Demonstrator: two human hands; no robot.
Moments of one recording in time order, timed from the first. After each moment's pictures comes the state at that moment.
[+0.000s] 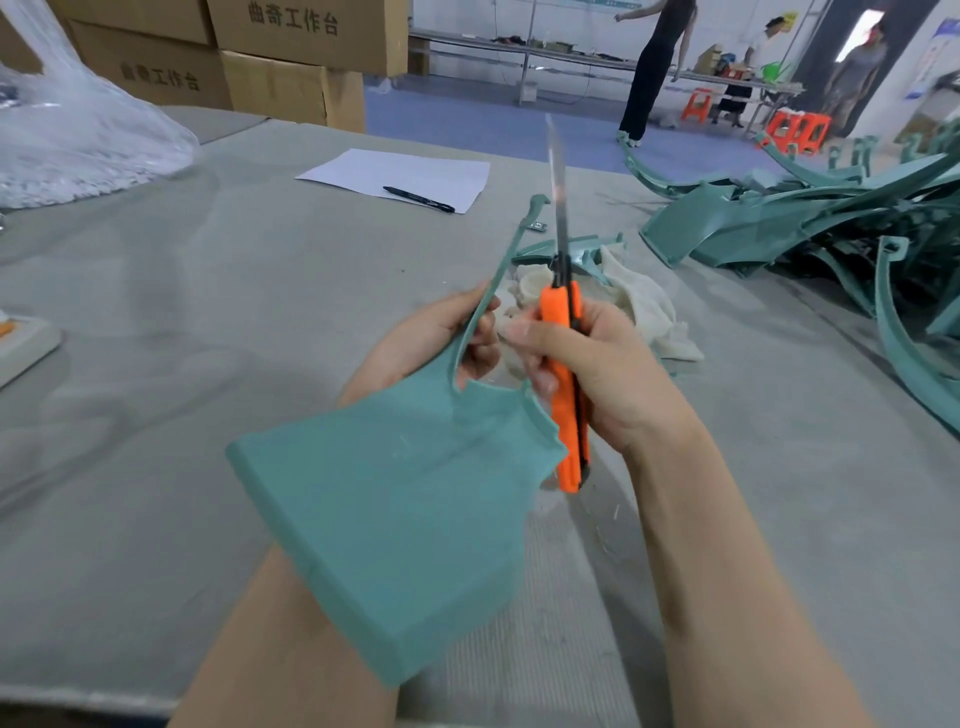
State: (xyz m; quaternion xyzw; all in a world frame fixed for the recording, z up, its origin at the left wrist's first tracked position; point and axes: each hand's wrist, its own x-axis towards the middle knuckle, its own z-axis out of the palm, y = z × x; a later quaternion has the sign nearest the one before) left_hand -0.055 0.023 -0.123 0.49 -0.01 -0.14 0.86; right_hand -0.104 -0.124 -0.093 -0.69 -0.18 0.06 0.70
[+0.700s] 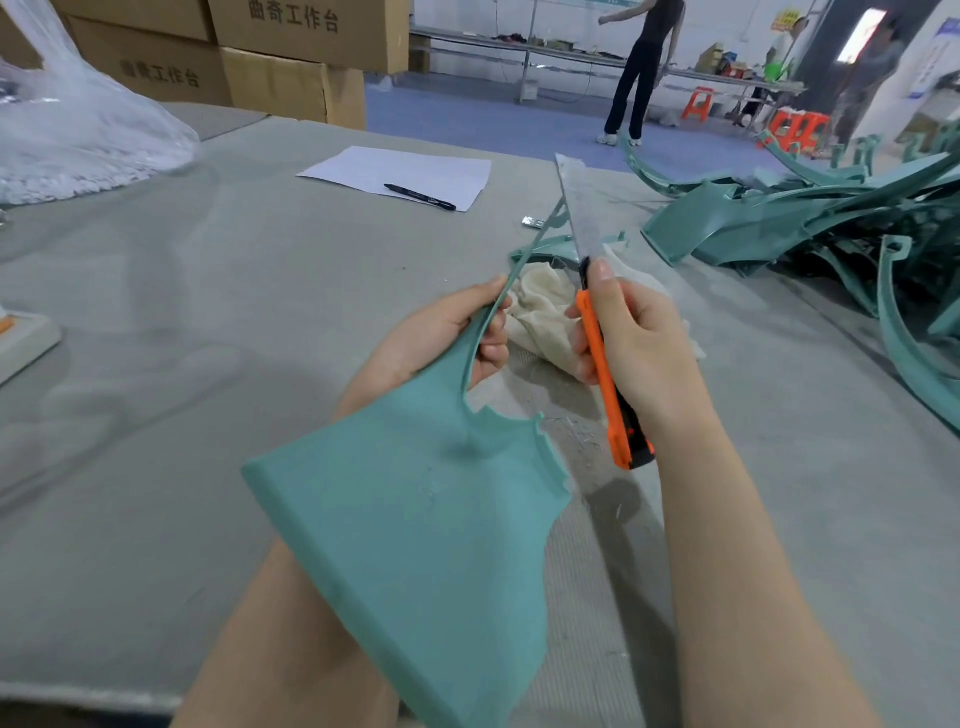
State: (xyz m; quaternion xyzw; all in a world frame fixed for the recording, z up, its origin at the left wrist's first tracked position) left_hand -0.071 0.018 -0.109 0.45 -0.02 -0.17 0.88; right_hand -0.093 -0.141 -0.095 -0.80 -0.06 -0.14 0.58
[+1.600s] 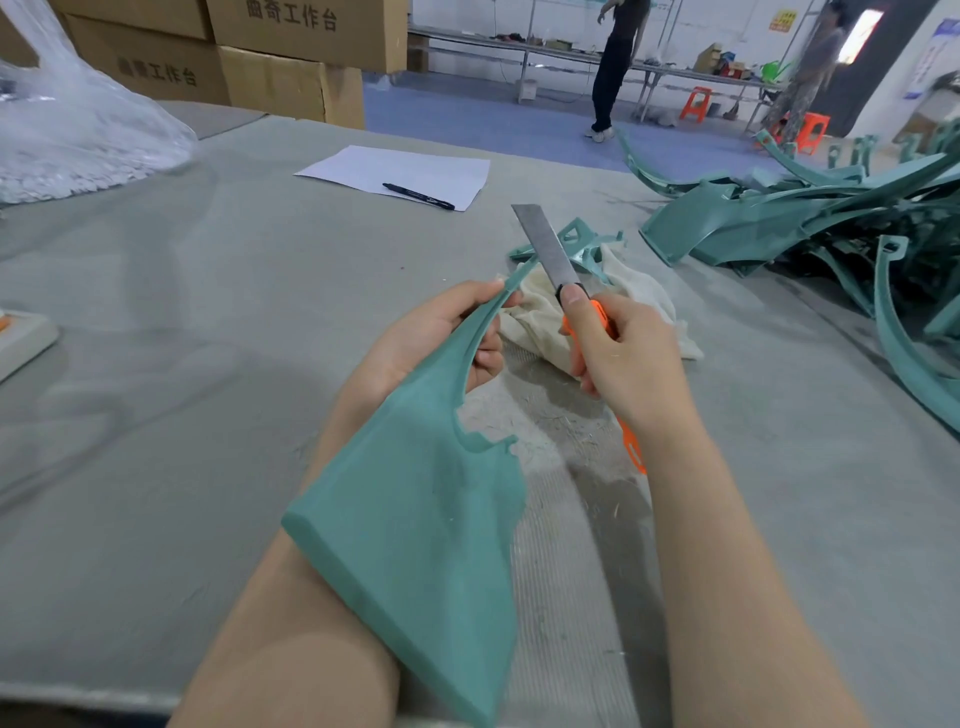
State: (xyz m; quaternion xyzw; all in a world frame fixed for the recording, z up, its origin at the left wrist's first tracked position) left_hand -0.071 0.023 -0.113 0.46 0.00 -0.18 0.87; right_hand -0.085 -0.143 -0.108 -0.87 -0.07 -0.18 0.46
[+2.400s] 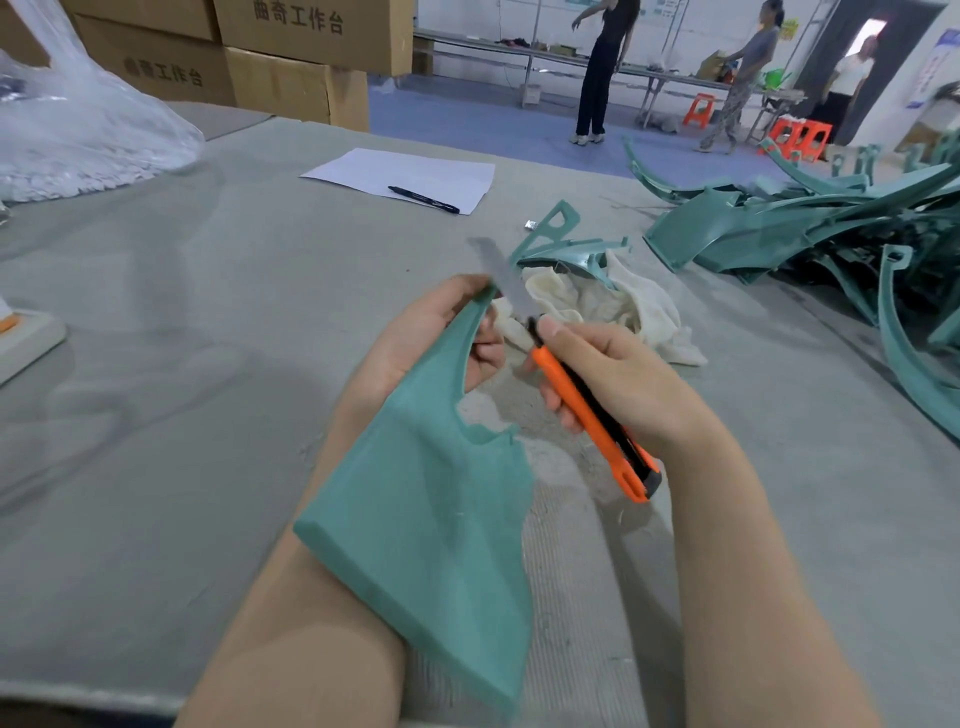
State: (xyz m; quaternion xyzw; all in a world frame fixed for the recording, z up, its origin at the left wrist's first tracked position) left_hand -0.069 0.026 -0.112 0.39 0.01 -0.15 0.91; right_hand -0.099 -0.144 -0.095 -0.81 -0.15 0.08 0.56
